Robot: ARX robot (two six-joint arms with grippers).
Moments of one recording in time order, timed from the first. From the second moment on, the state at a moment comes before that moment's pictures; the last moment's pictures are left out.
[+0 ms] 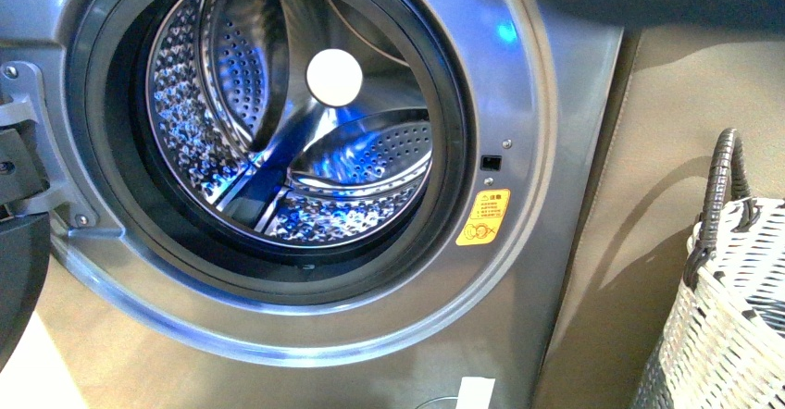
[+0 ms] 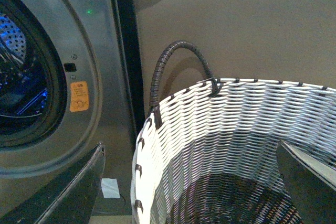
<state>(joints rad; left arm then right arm) -0.76 1.41 1.74 -0.13 -0.07 0.19 0.00 0.00 0.01 0.00 0.00 0.00</state>
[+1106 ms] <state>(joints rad) -0.76 1.57 2.07 -0.31 -0.16 0.16 0.00 0.00 0.01 0.00 0.00 0.00</state>
